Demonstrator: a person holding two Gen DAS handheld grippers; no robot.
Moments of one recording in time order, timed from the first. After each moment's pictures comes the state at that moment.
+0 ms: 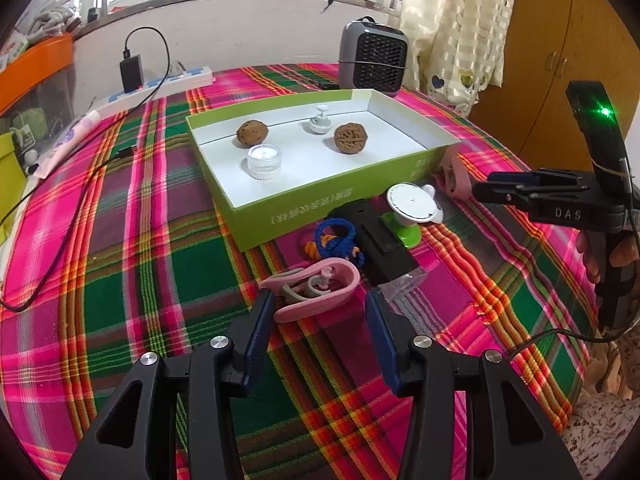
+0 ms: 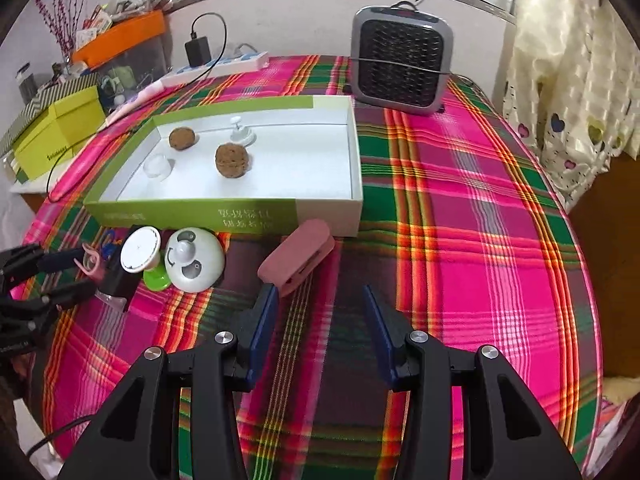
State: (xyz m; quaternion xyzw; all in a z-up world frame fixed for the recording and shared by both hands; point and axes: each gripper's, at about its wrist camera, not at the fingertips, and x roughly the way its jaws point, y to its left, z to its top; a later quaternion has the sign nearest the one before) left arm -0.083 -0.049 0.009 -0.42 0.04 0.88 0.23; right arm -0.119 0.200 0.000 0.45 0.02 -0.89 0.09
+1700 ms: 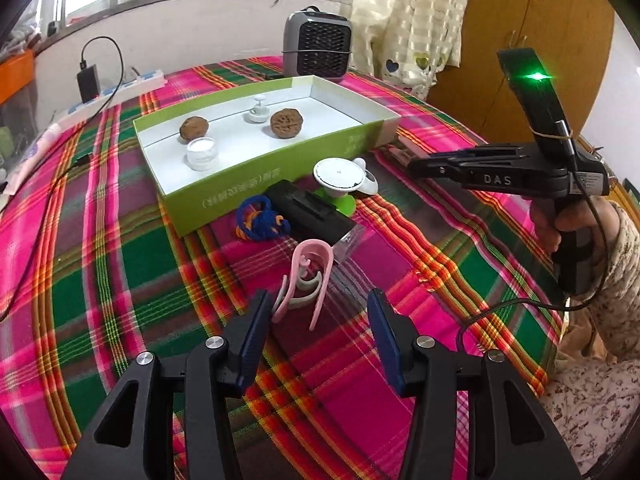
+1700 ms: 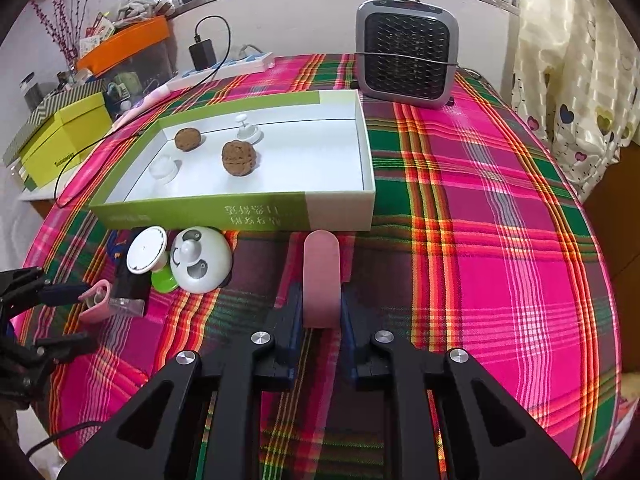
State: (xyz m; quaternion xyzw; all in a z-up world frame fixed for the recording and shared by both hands) left arm -0.063 -0.030 0.012 -0.42 0.06 0.86 0.29; right arm -0.123 0.198 -0.012 0.45 0.02 -0.89 0.11
